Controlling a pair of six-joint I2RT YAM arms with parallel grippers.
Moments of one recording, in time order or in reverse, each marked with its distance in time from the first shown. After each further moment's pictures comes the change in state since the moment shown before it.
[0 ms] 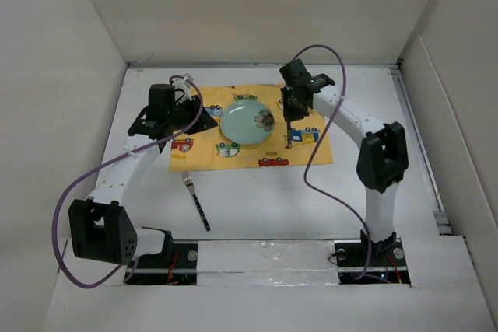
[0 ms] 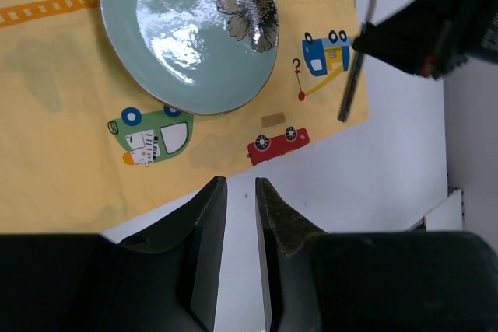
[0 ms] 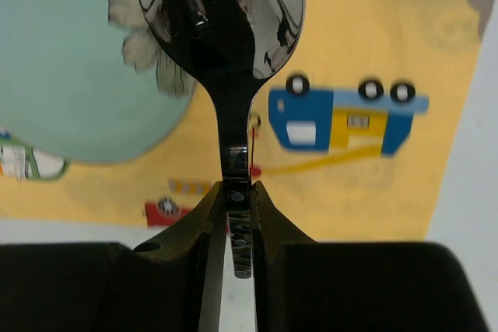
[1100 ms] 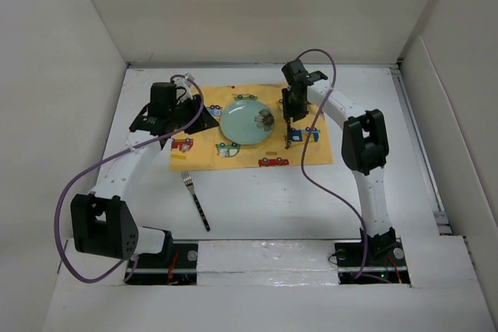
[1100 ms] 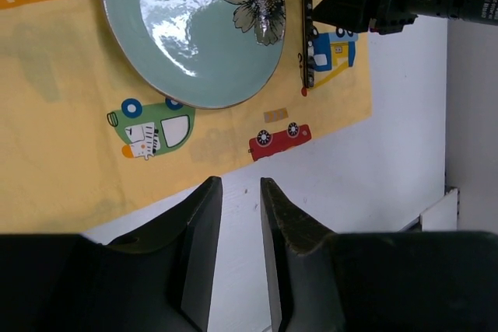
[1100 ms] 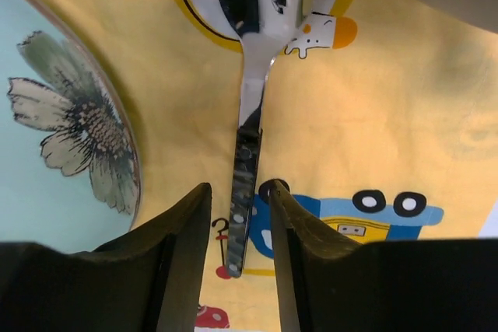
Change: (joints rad) left arm 0.000 0.033 0.014 -0.019 0.007 -0.018; right arm -0.096 0.349 0.257 -0.018 -0.077 -0.069
